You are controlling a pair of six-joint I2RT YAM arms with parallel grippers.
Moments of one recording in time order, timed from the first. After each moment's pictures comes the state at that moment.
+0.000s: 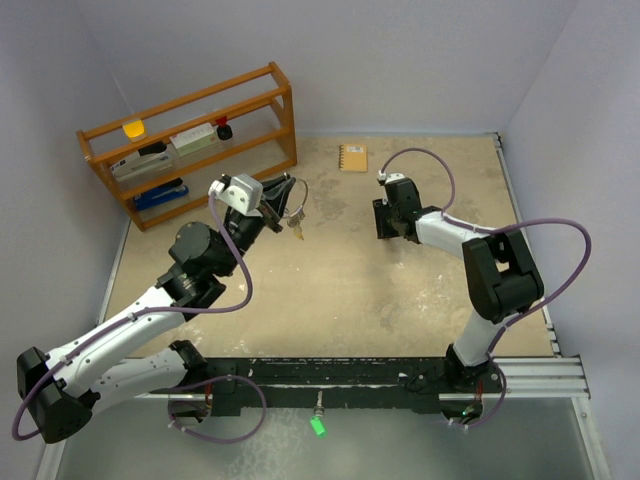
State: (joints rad) left arm -0.81 0.93 0.82 0.46 -0.19 0.07; right arm 0.37 1.74 1.01 -0.16 0.14 0.13
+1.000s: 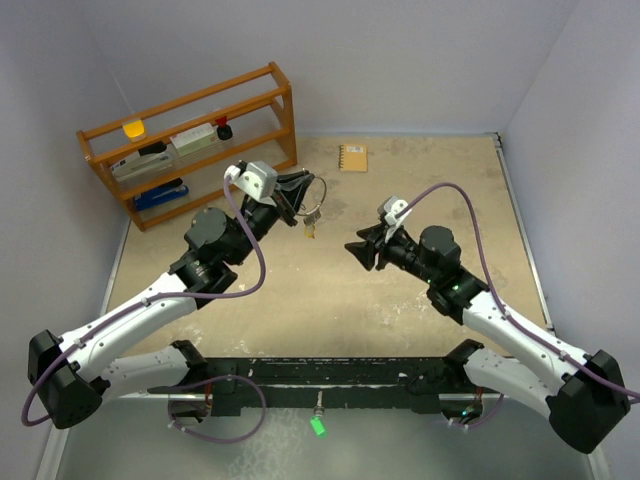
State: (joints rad) left arm -0.81 1.04 0.90 0.46 -0.11 -0.03; right arm 0.58 0.95 0.58 0.20 -0.27 0.05
